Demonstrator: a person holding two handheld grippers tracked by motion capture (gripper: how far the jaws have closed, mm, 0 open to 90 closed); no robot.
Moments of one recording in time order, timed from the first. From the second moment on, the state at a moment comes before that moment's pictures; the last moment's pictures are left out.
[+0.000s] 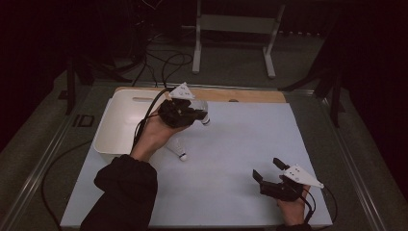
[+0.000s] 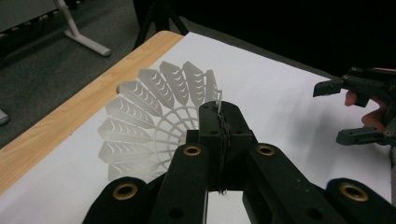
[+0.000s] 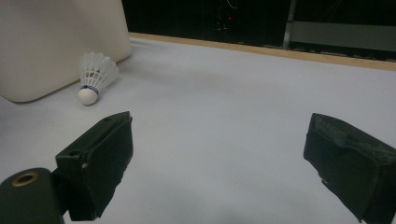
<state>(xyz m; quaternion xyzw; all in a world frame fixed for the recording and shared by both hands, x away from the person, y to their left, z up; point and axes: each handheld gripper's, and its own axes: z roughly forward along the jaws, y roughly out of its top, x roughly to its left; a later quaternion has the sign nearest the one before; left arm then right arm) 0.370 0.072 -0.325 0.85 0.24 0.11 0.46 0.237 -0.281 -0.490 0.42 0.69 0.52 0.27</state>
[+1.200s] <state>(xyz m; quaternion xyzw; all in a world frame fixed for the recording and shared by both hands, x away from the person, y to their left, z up) 0.367 0.102 -0.317 0.84 0.26 0.13 0.45 0.236 -0.281 -0.490 0.42 0.69 0.52 0.27</state>
